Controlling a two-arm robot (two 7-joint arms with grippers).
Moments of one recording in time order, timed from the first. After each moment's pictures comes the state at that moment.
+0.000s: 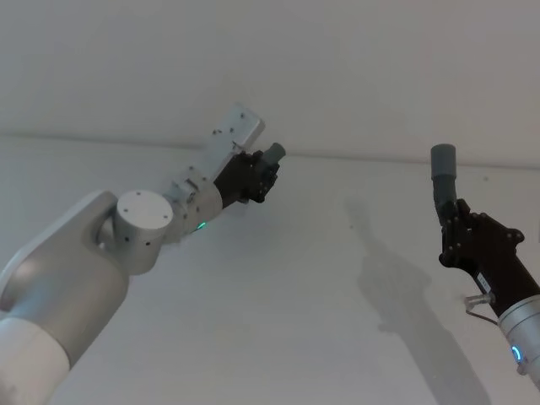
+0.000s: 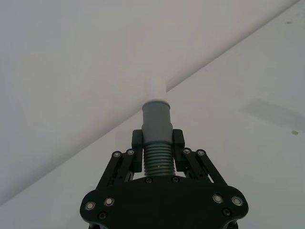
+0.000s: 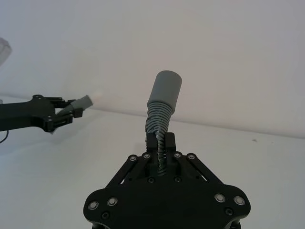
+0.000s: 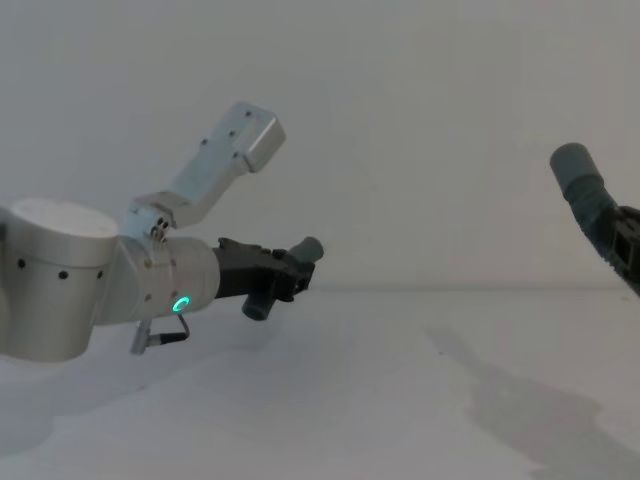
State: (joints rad) left arm -0.72 0.14 0.55 -0.88 -0.14 0.02 -0.28; right arm -0.01 0.34 -0.23 -1.77 0.29 0.03 0.07
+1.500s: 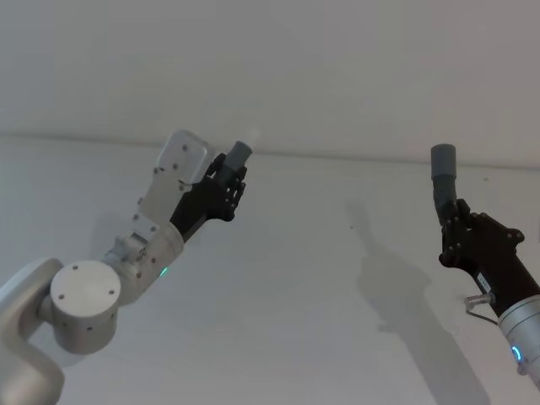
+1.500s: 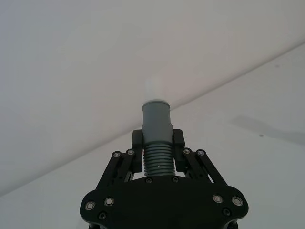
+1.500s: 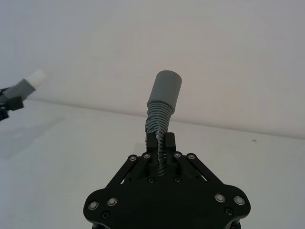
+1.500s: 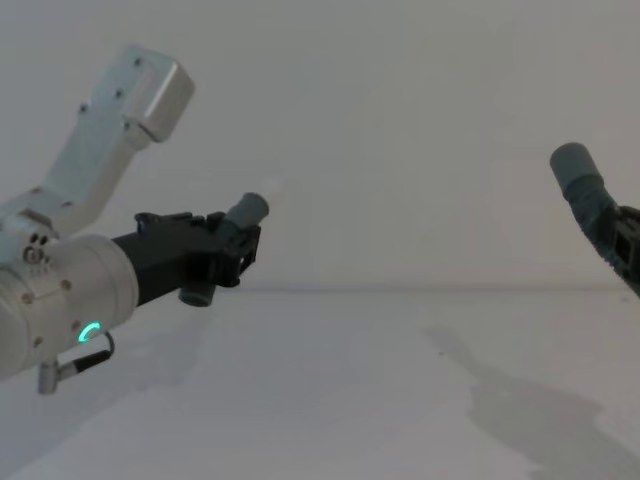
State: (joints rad) left arm -0.34 0.33 0.47 -1.46 -0.19 0.01 -0.07; right arm -0.01 0.34 -0.23 -1.77 0.29 0.03 0.07
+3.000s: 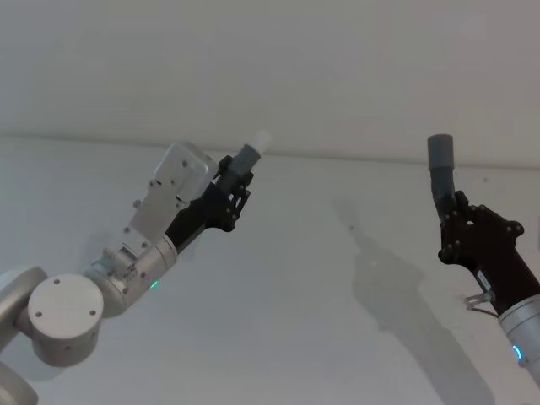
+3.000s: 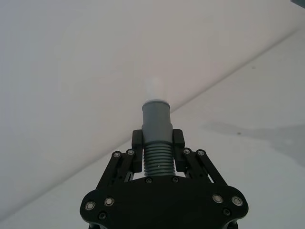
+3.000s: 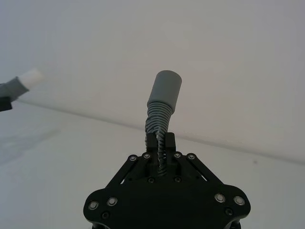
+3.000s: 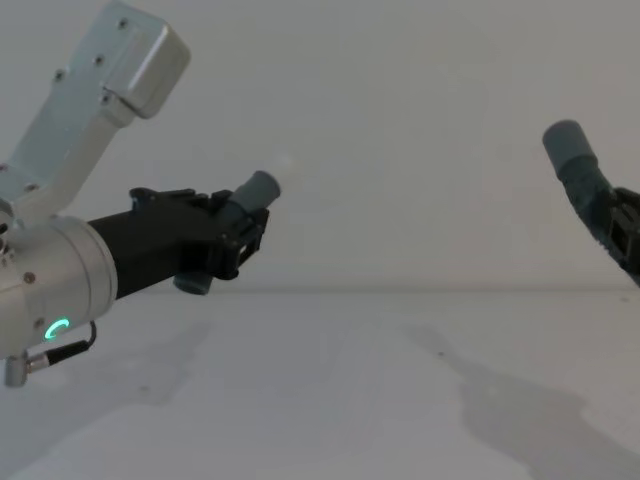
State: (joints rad) left arm -0.28 0.42 0.49 -1.61 -0.15 0.00 -0.09; right arm 0.00 0.35 -0.23 -1.72 0.25 -0.08 0.11
